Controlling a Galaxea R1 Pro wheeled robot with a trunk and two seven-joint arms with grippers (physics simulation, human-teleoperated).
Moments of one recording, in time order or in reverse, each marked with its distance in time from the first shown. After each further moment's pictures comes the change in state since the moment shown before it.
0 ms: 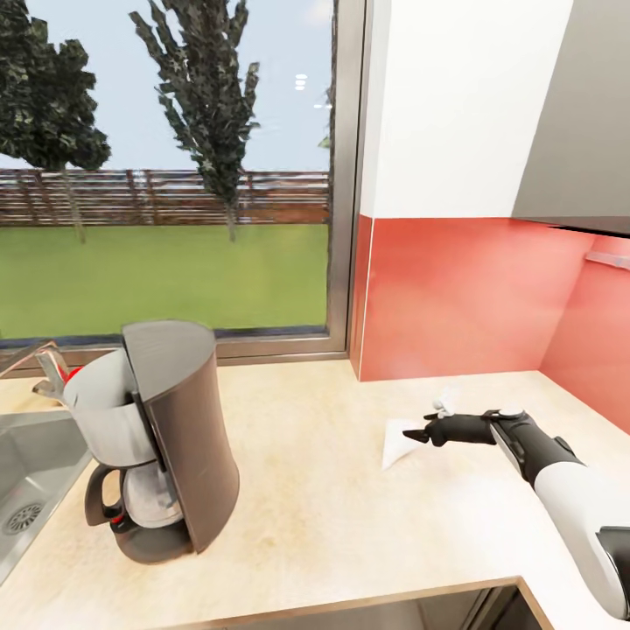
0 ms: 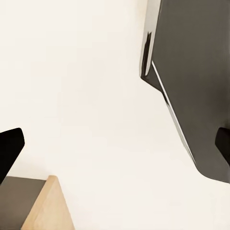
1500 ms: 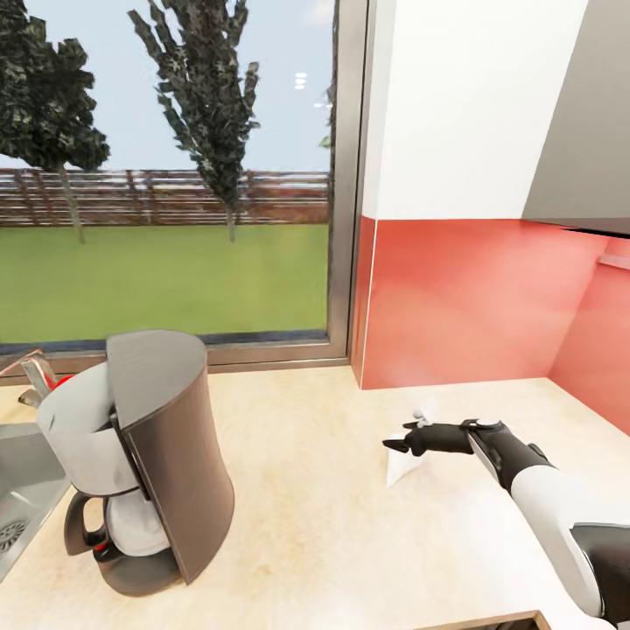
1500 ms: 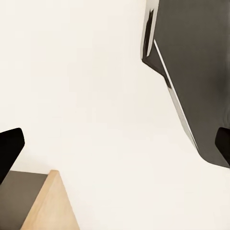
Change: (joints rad) left arm 0.035 -0.002 -0.002 0.002 0.003 -0.001 0.000; right arm 0.000 0.077 -0.001 0.081 0.005 -0.073 -0.004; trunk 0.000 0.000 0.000
